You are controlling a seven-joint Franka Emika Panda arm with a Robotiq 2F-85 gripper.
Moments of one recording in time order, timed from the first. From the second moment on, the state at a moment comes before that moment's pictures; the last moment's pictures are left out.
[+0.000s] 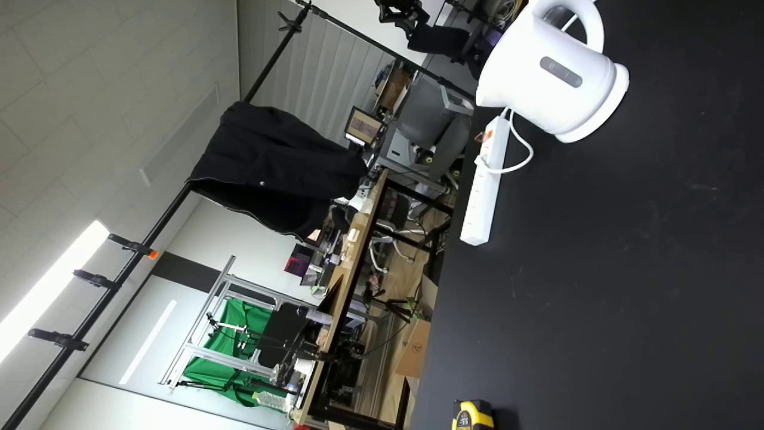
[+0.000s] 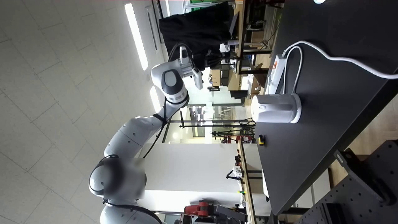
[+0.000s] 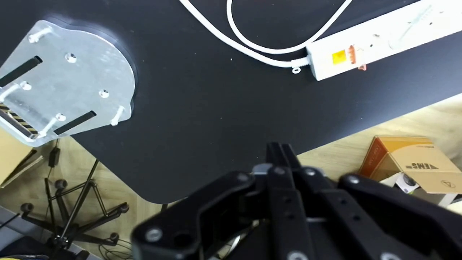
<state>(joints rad) -0.19 0.47 -0.19 -1.71 0.12 2.50 0.07</state>
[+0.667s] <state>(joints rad) -0.19 0.47 -0.19 -1.70 0.12 2.50 0.07</state>
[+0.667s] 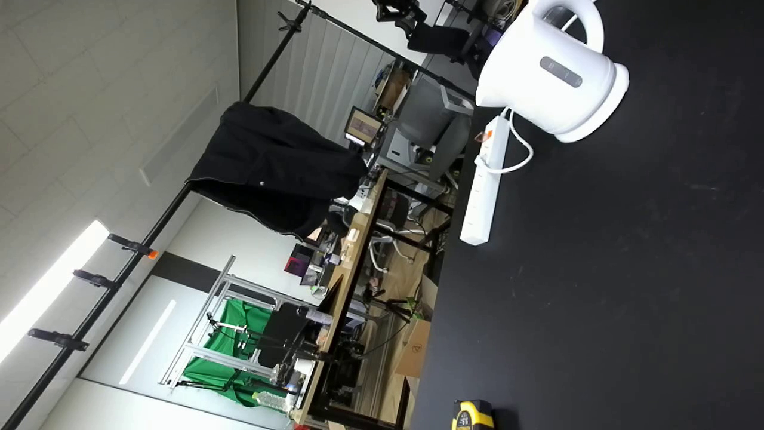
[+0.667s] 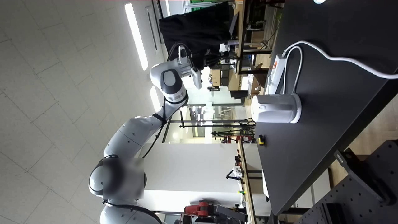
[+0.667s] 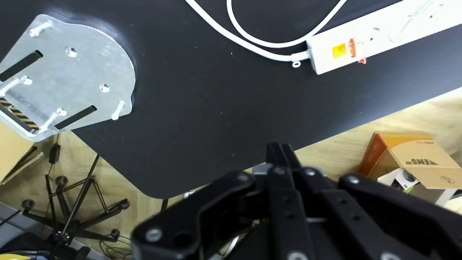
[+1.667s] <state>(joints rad) -0.19 0.81 -0.08 -1.43 0.14 2.62 0.07</state>
